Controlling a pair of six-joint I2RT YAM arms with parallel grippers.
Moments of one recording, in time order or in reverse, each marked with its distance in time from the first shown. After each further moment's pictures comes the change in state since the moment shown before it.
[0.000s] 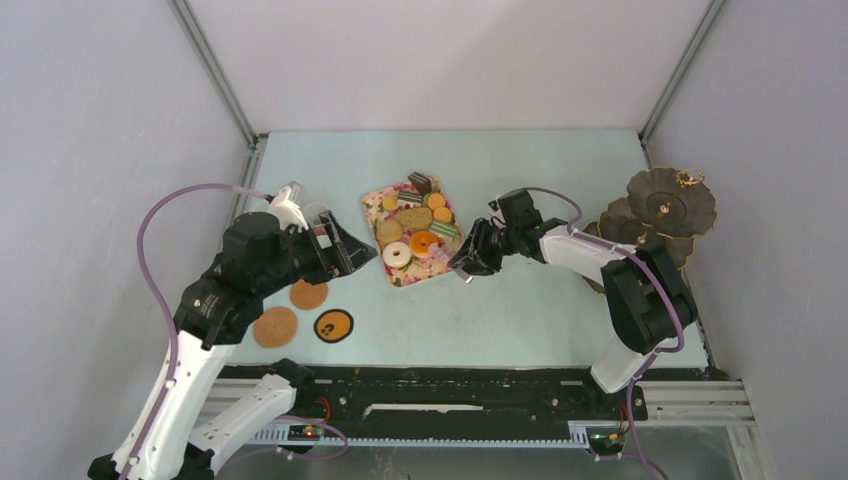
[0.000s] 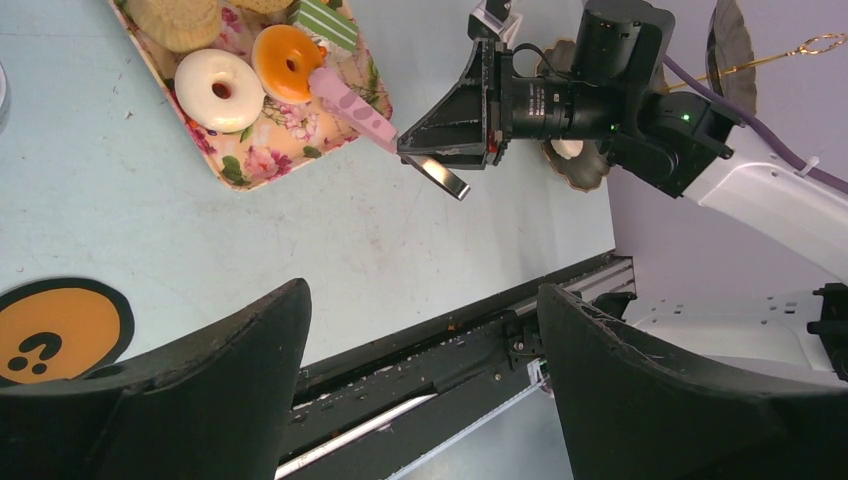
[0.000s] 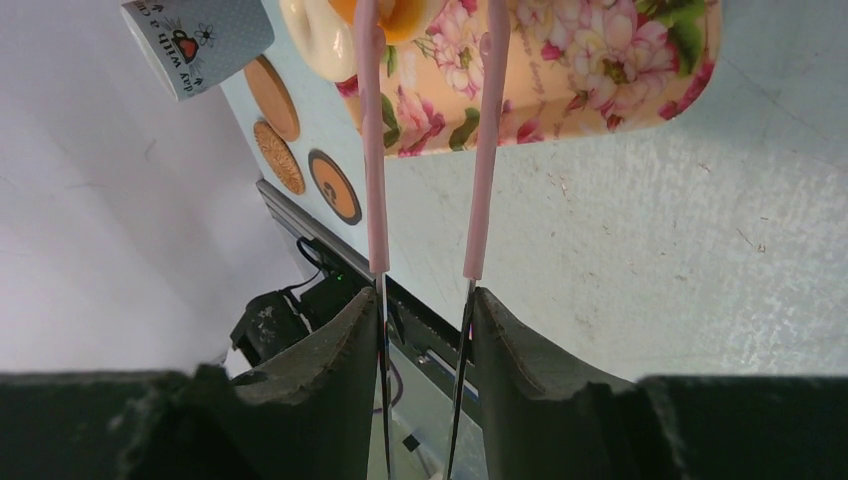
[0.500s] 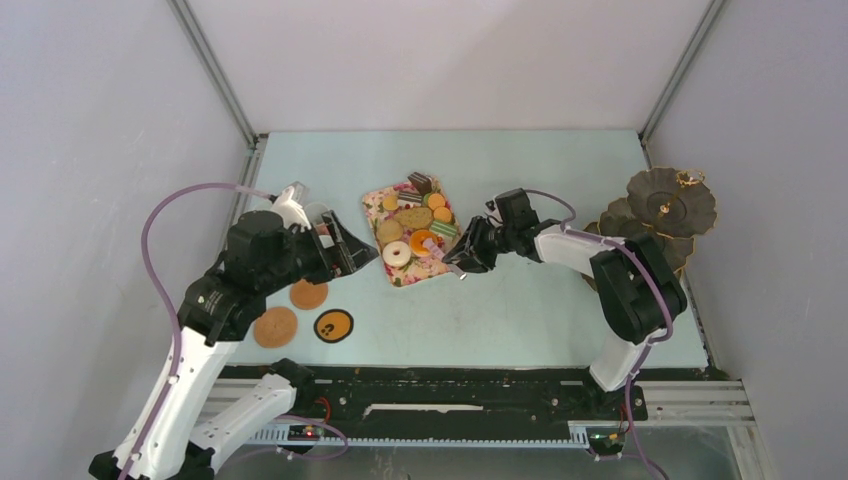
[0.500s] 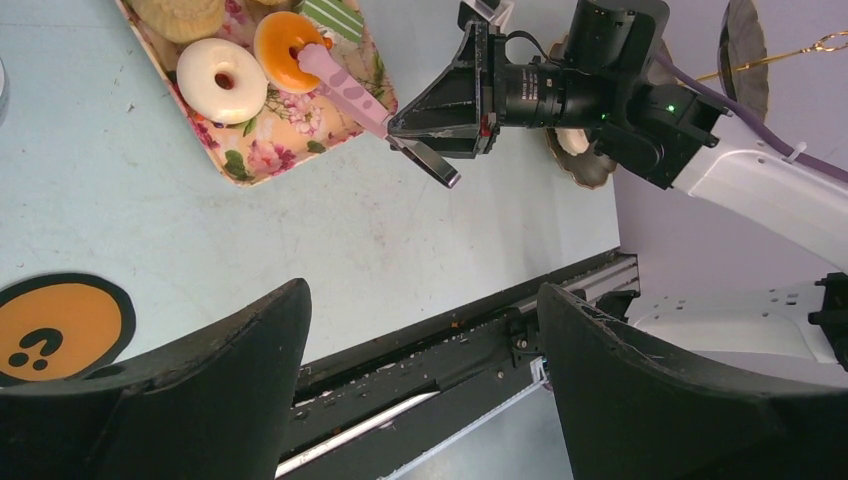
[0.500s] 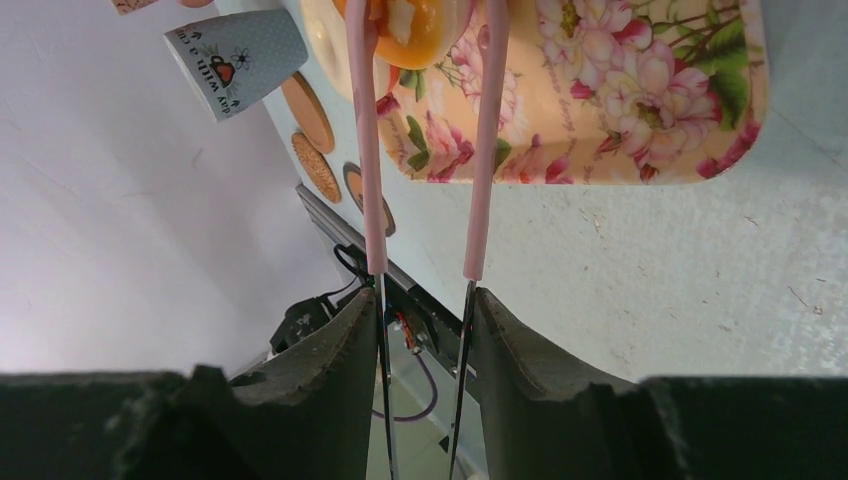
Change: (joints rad) left arm 0.000 0.008 -0.009 0.001 0.001 0.000; right arm -0.009 0.069 0.004 0.114 -0.048 0.086
